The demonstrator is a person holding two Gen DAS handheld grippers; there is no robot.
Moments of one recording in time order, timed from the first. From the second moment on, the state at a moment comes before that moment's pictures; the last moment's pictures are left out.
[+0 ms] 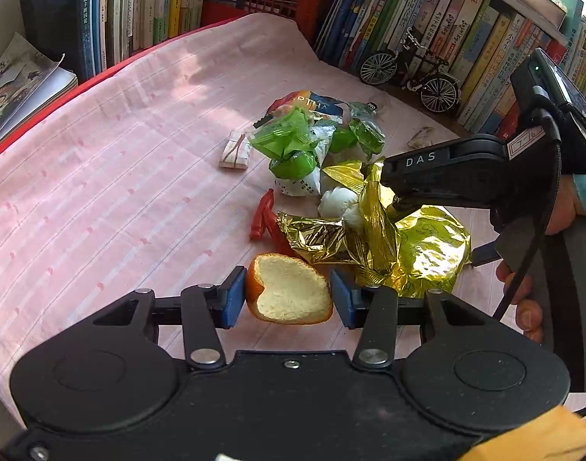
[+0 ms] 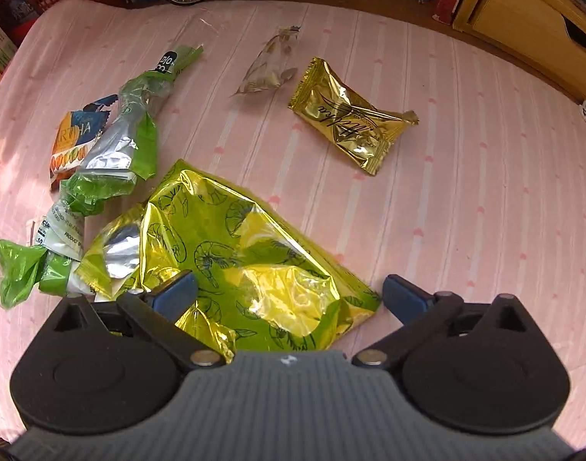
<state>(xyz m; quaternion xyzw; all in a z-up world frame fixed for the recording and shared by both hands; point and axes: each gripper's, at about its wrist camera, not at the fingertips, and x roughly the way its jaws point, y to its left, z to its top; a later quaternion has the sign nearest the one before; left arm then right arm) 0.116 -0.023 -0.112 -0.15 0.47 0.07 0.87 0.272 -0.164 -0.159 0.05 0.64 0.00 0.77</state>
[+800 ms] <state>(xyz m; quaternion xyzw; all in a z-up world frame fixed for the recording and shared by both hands) 0.084 -0.027 -0.087 -0.15 0.44 0.08 0.88 0.224 -0.251 -0.107 0.18 0.58 0.02 0.79</state>
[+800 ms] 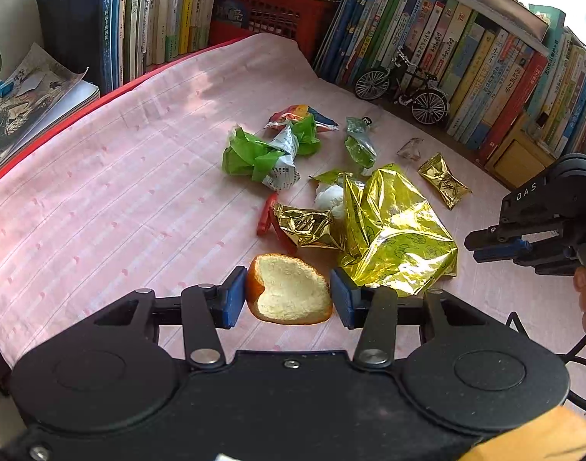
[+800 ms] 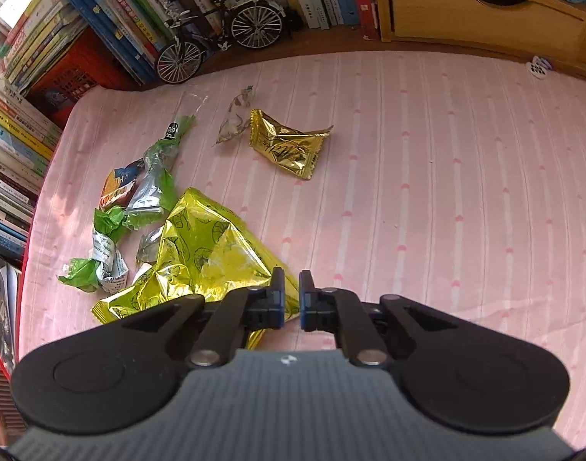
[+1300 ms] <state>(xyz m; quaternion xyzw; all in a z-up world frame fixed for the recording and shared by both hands) 0.070 -0.019 -0.088 -0.15 0.45 0.09 0.88 0.219 -0.213 -0.144 0.24 0.61 0.06 0.75</state>
